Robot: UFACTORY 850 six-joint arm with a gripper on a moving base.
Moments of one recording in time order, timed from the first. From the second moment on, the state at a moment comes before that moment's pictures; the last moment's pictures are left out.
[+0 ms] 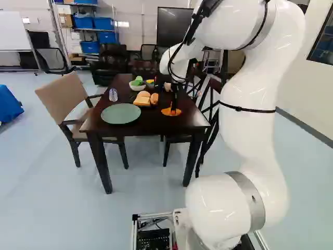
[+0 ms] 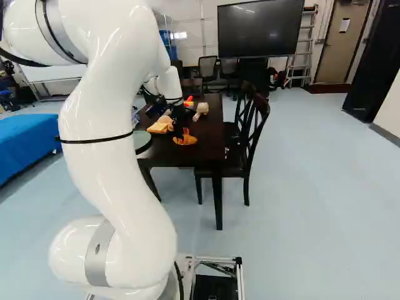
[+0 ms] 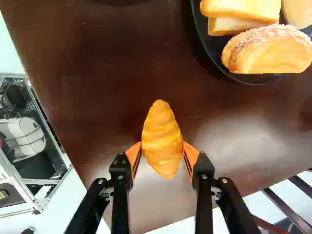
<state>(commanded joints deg) 2.8 -23.2 -70.7 -1.8 -35.6 -75.9</state>
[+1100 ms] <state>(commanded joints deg) 2.8 -18.9 -69.7 -1.8 -35.6 -75.9</state>
